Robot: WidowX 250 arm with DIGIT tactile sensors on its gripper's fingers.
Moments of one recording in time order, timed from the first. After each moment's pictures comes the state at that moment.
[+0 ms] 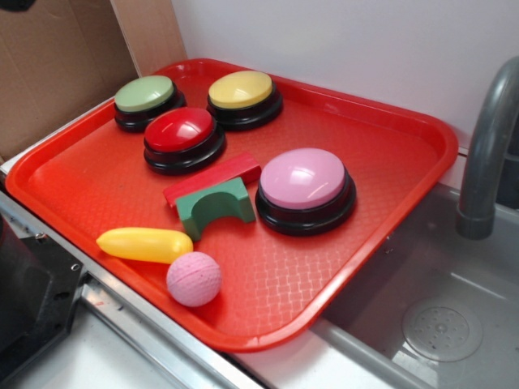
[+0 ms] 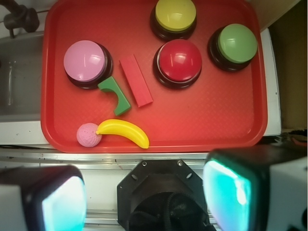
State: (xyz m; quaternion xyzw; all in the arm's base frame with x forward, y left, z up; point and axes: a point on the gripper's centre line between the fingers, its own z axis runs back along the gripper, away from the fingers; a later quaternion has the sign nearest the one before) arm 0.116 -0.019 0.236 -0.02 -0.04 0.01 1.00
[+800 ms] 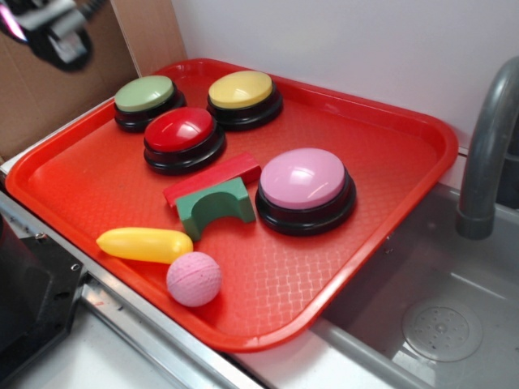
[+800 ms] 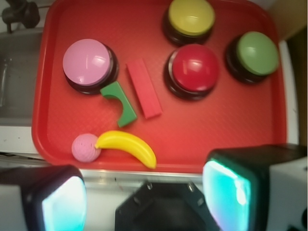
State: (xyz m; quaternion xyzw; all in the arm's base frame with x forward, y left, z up) arm 0.139 -0.039 0.185 -0.02 -0.07 -0.04 1.00
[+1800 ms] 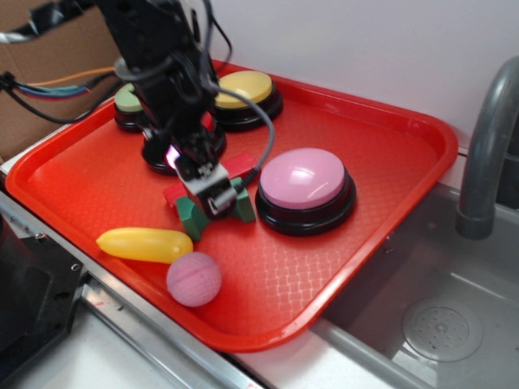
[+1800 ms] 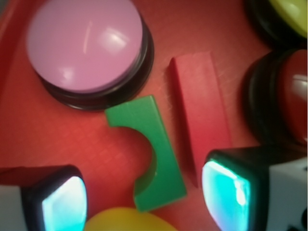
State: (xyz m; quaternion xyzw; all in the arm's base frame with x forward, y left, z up) arm 0.187 -0.069 0.060 -0.01 -0.06 -0.10 0.99
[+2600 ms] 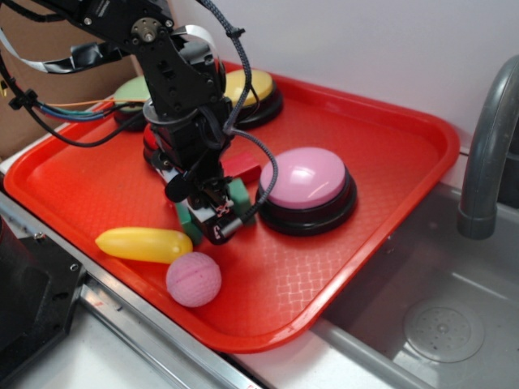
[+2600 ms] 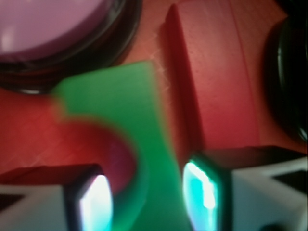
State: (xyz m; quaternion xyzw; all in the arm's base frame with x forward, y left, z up) arm 0.187 -0.064 0.029 0.04 -0.03 -0.07 1.00
